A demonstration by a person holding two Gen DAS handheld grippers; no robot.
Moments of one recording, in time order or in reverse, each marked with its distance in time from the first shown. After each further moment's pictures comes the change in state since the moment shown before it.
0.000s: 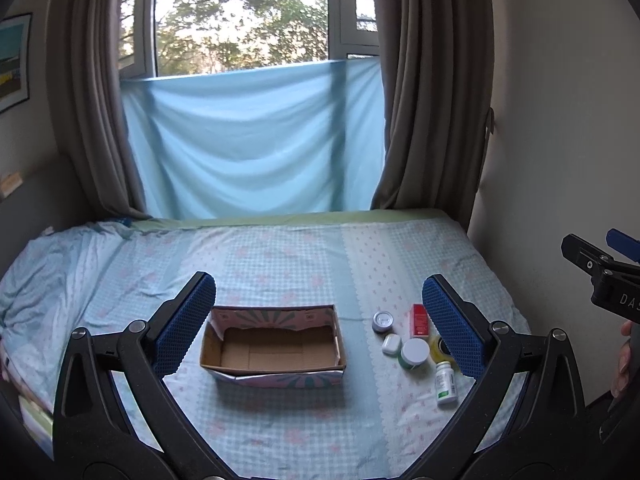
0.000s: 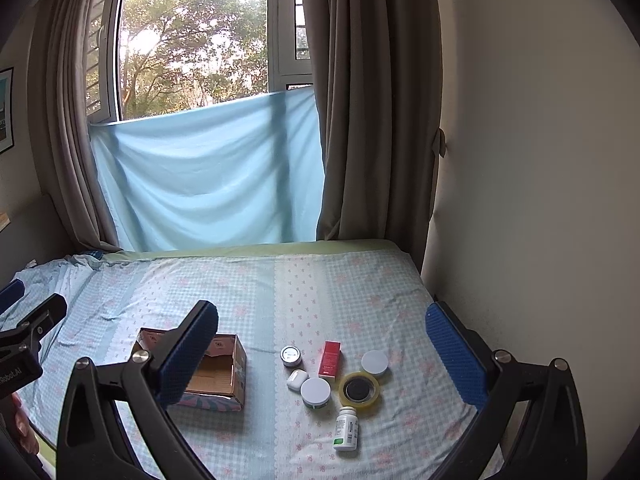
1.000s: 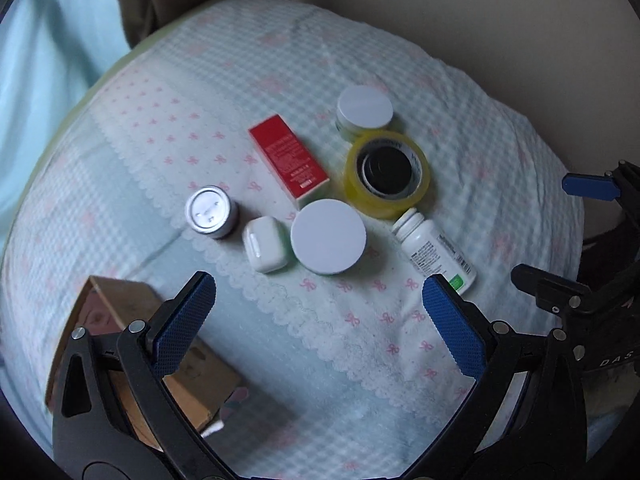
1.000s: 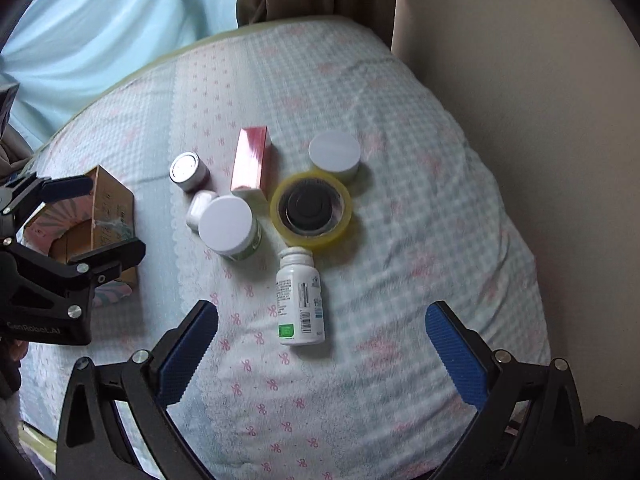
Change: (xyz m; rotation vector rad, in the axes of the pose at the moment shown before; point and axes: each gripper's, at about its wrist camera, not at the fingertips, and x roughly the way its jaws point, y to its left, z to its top) left arm 0.370 -0.189 -0.187 0.656 0.653 -0.553; right arm 0.261 -0.070 -0.218 0.131 0.721 -0.125
